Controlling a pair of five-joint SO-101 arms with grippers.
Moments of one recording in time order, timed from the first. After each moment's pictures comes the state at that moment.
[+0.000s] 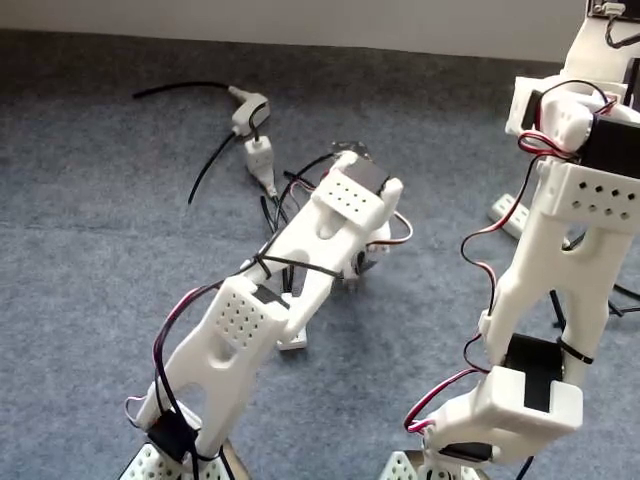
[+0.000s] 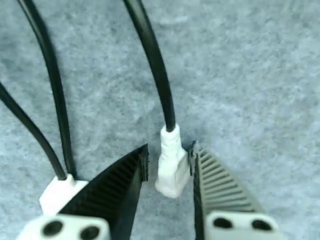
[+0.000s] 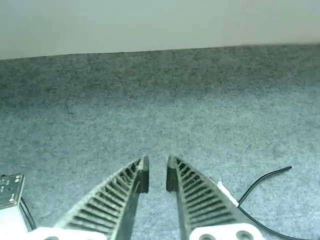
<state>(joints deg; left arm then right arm) 31.3 55.2 -51.6 100.4 44.4 9.8 6.4 -44.1 85.6 6.4</state>
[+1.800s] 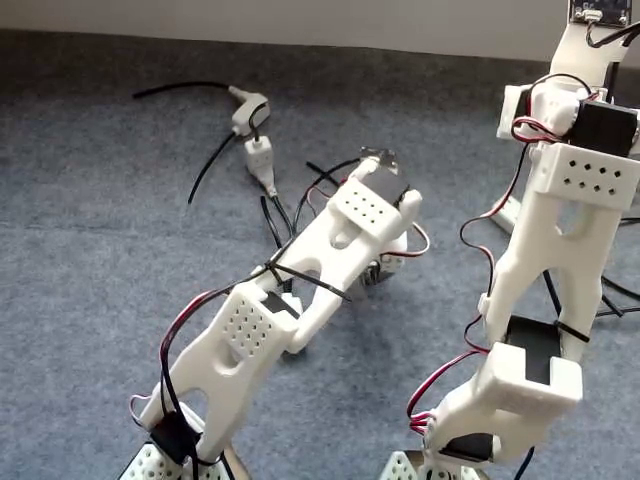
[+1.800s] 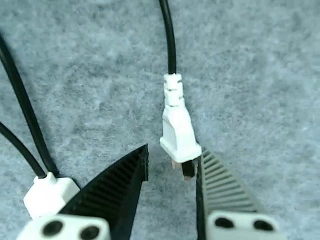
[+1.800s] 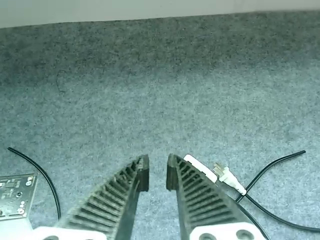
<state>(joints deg) 34.6 54.4 -53.1 100.1 39.6 9.9 12.7 -44.1 85.6 6.4</state>
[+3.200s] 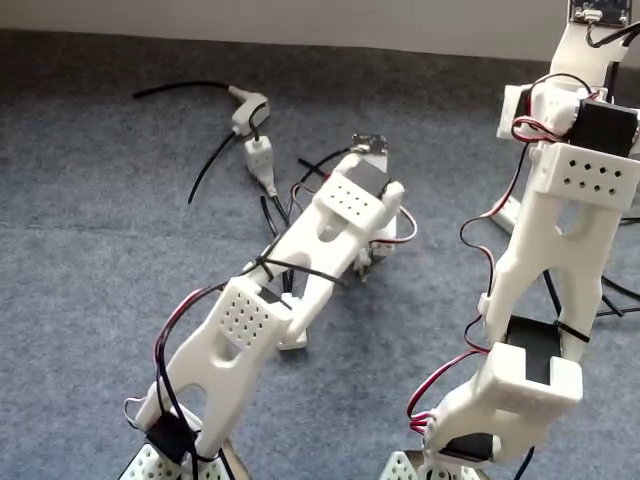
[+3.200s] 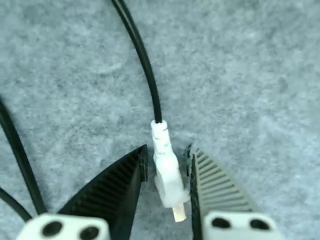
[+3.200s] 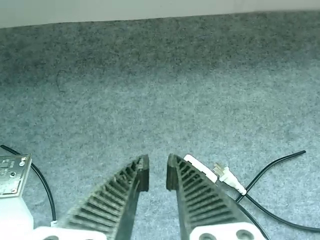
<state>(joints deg) 29.7 60.2 -55.8 91.9 35.2 9.9 12.7 -44.1 85.6 6.4</state>
